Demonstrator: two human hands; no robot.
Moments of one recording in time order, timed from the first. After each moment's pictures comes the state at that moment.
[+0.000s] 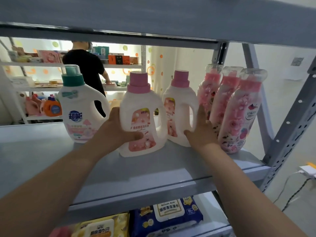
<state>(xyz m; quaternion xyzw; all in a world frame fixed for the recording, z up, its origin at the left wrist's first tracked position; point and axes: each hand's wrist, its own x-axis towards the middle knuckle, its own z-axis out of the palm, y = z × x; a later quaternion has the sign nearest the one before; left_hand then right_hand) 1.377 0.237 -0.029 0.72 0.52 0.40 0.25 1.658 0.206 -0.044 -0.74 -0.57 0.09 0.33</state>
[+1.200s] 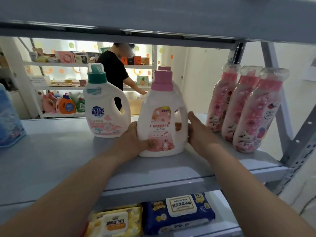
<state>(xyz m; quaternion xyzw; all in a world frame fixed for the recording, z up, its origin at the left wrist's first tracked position) 1.360 0.220 -0.063 0.72 0.49 0.34 0.34 1.603 0.219 -0.053 -0.53 -0.47 0.46 0.54</state>
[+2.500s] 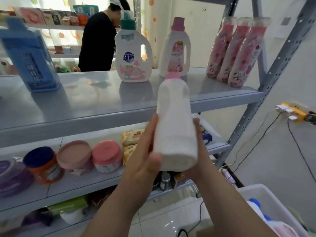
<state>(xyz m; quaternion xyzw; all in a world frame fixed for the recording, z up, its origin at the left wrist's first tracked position) 1.212 -0.083 -0.122 0.66 0.23 0.49 0.53 1.378 -0.054 -0.159 -0.34 -0.26 0.64 0.64</state>
